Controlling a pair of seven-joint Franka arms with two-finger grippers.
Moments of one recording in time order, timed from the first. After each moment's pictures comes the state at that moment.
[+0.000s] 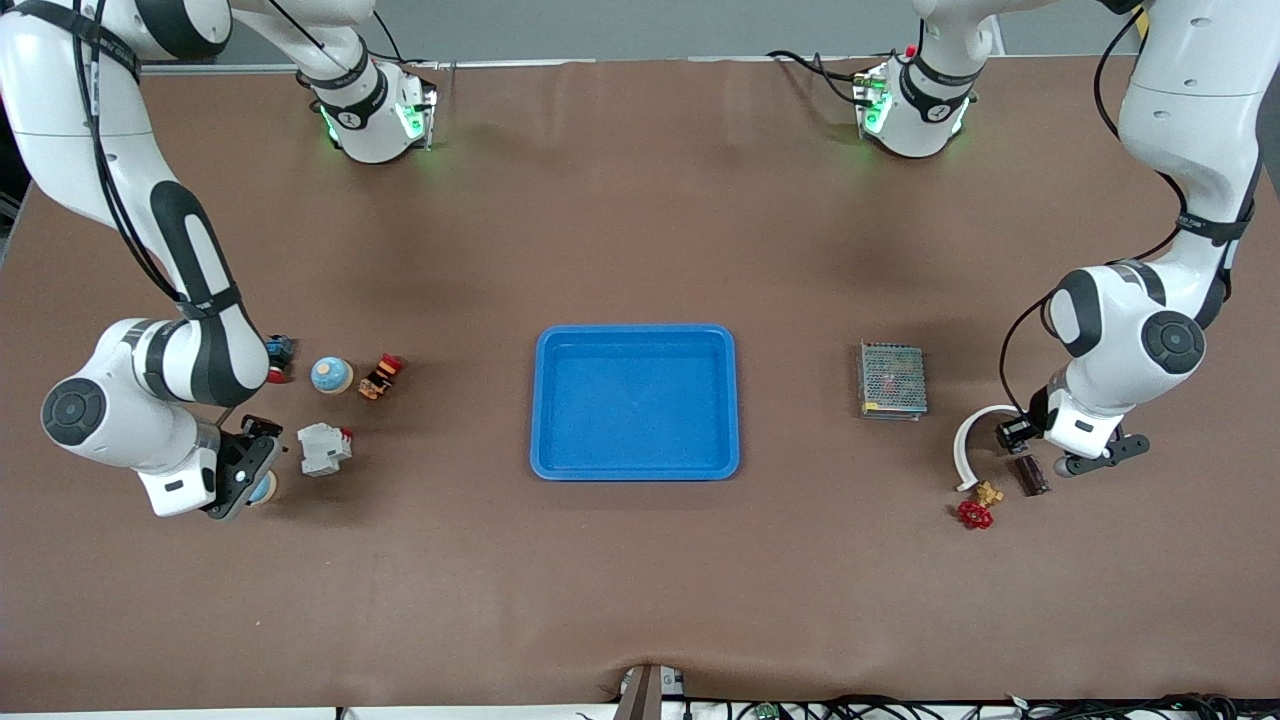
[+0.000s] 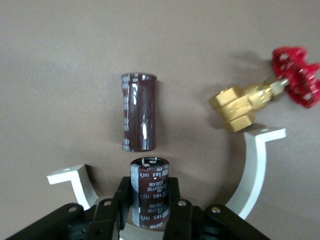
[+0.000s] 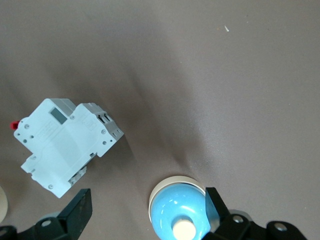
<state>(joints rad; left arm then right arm) 0.15 0.52 -0.06 -1.98 0.05 2.61 -0.24 -0.12 0.67 0.01 -1.66 -0.01 2.36 -1.21</state>
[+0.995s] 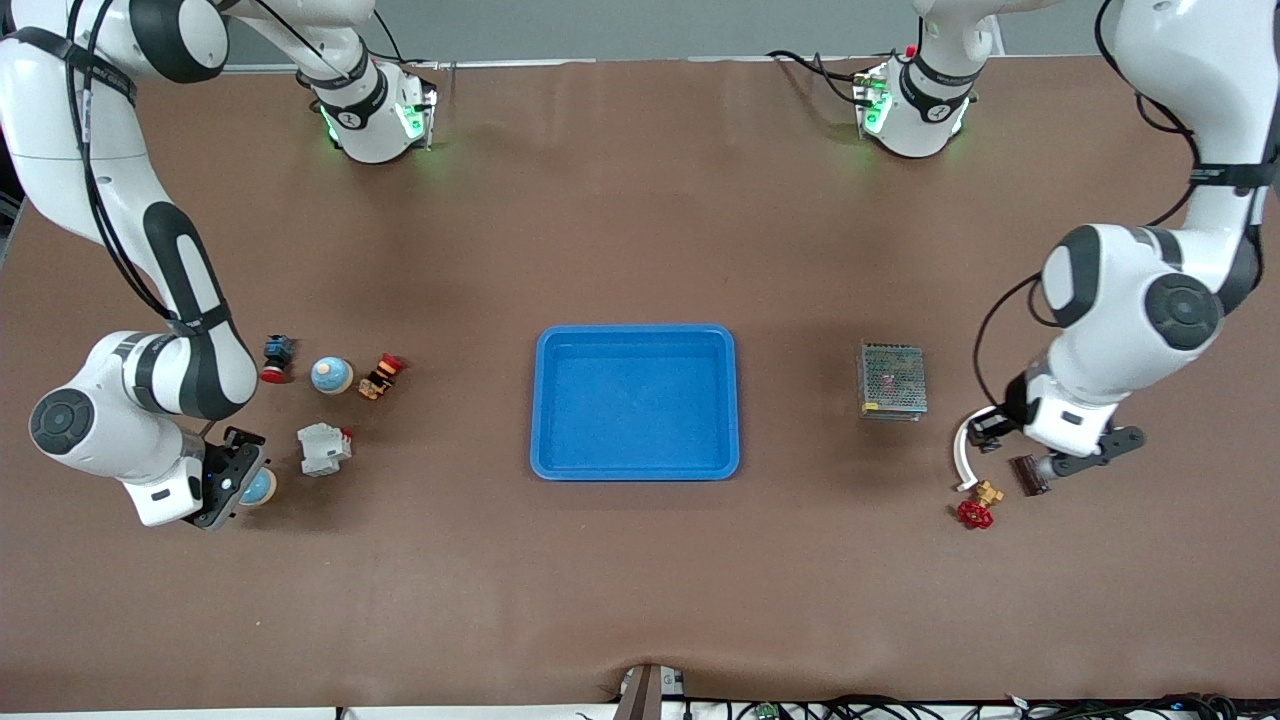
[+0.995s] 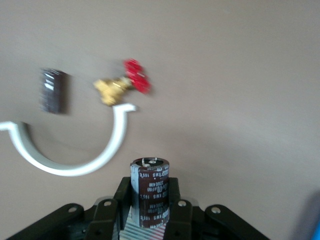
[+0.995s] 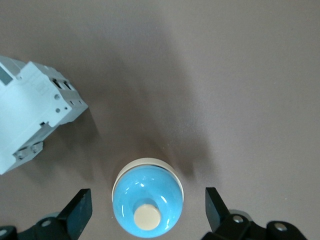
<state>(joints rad) 0.05 0.36 -0.21 -1.87 0.05 2.33 -0.54 -0.16 0.75 0.01 -1.60 -0.03 2.40 -1.29</state>
